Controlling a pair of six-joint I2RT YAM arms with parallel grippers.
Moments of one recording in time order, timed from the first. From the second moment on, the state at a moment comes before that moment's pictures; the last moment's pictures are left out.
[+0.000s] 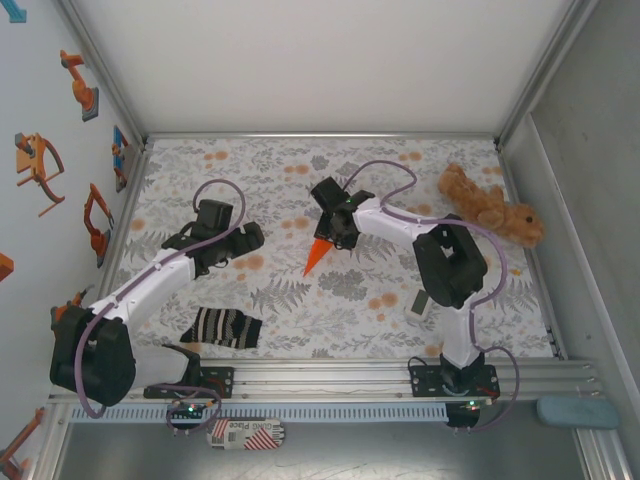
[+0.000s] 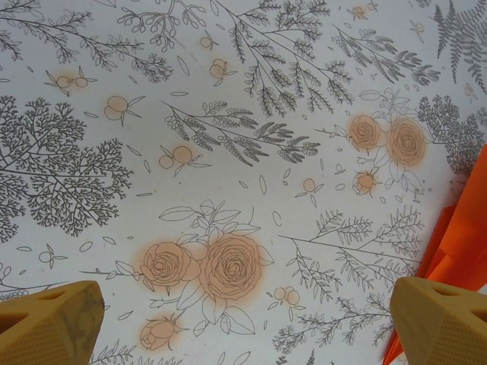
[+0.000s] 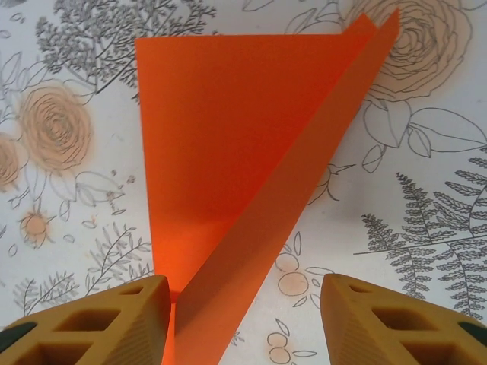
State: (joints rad) left arm -0.41 1.27 0.80 -0.47 -0.07 -0.65; right arm 0.70 2.01 1.48 -0.68 0.05 0.98
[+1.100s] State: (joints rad) left arm -0.27 1.27 0.74 -0.41 0.07 -0.69; right arm 0.70 1.87 1.43 -0.44 -0.09 0.83
